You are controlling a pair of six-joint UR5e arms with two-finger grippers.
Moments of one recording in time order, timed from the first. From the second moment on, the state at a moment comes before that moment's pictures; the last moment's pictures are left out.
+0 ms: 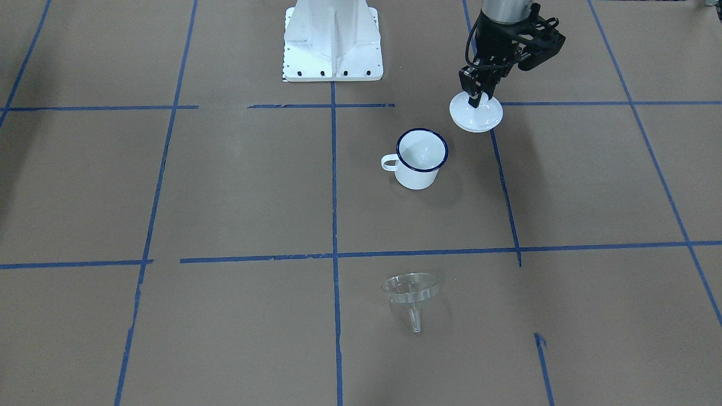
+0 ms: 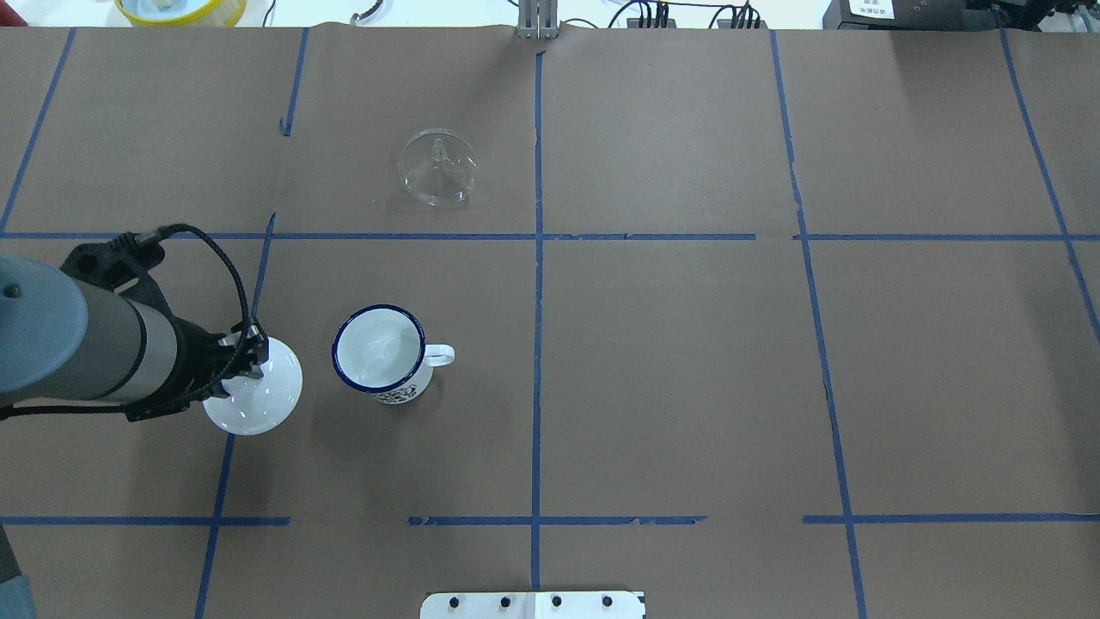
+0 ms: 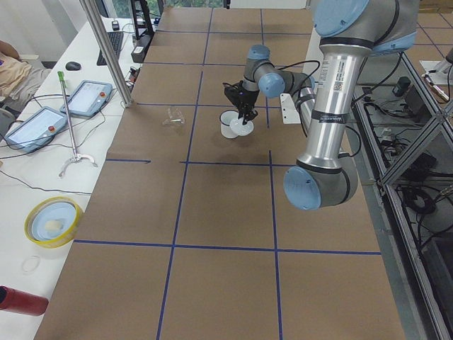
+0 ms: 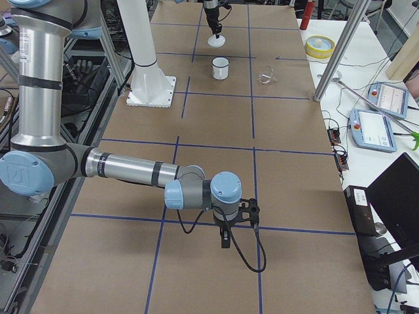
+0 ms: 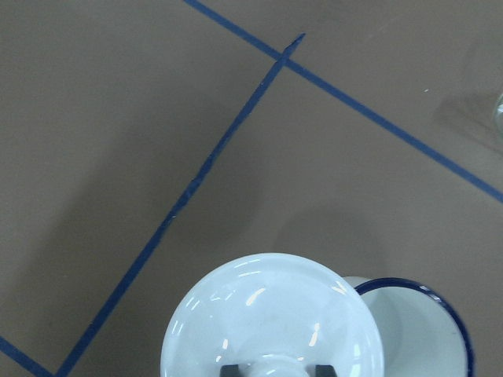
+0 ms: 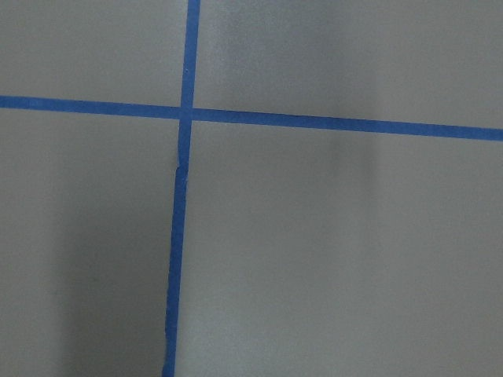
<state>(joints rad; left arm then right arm) -0.52 -1.70 -2.29 -1.48 -1.78 -1.78 1.57 -1.69 1.56 -1.37 2.29 0.01</state>
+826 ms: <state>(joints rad) -0.44 -1.67 -2.06 -1.69 -1.80 -1.80 1.57 -1.69 1.56 -1.37 2.29 0.01</state>
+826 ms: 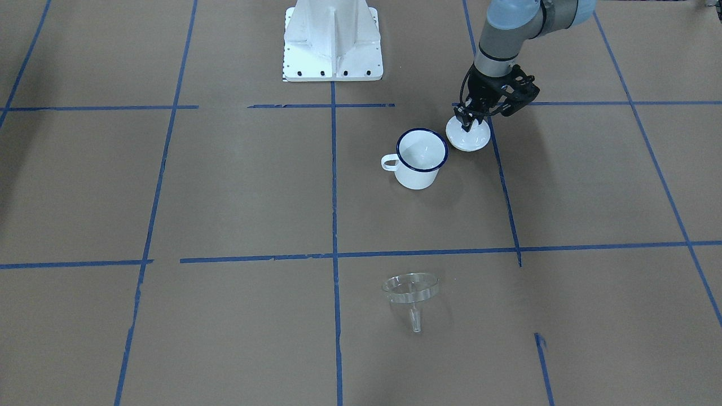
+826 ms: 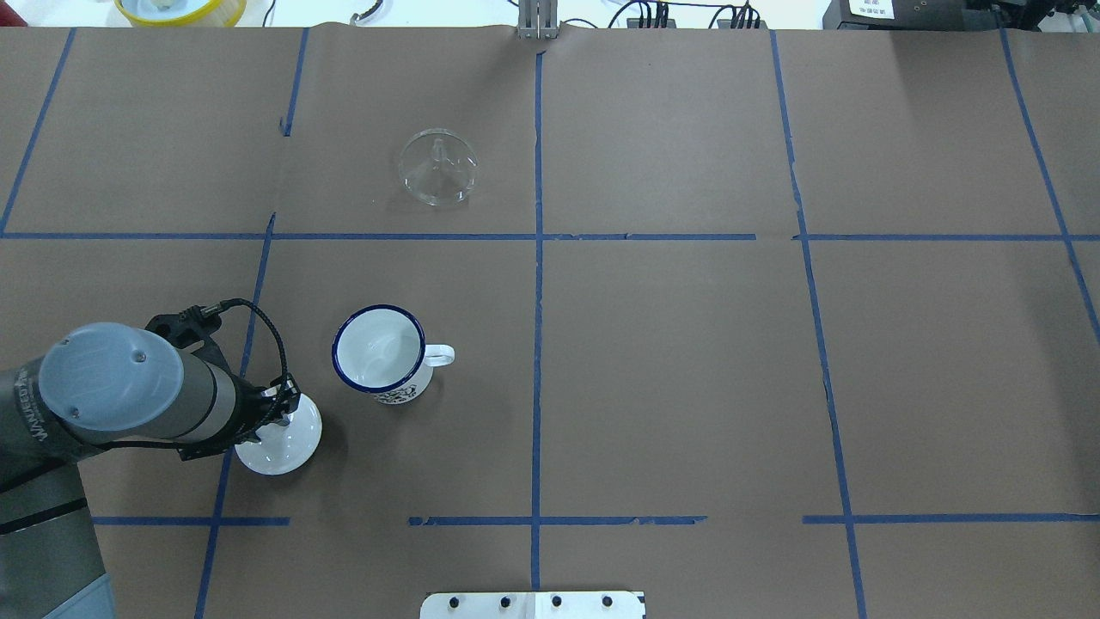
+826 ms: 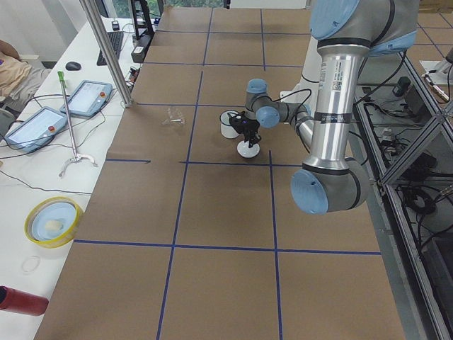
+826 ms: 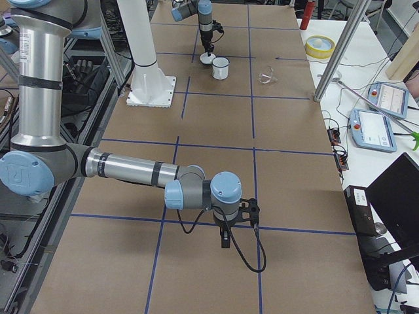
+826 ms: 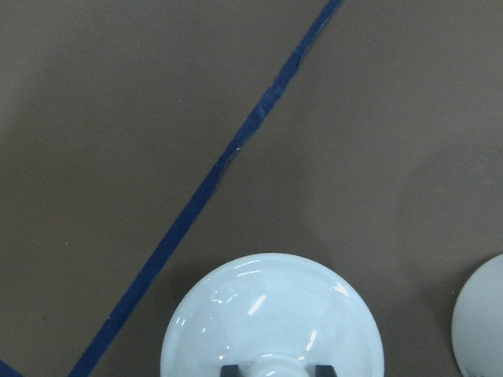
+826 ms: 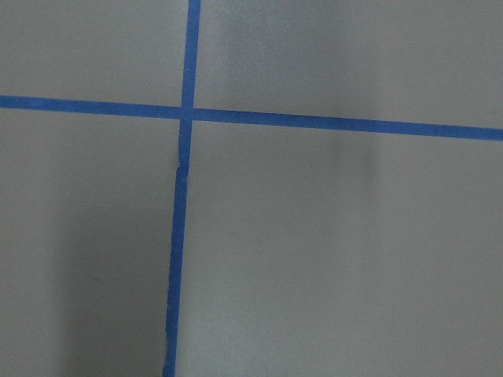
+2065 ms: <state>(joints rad) -0.67 -1.75 -2.16 -1.70 -1.95 -1.89 1.57 -1.69 1.56 -1.37 2.29 0.01</state>
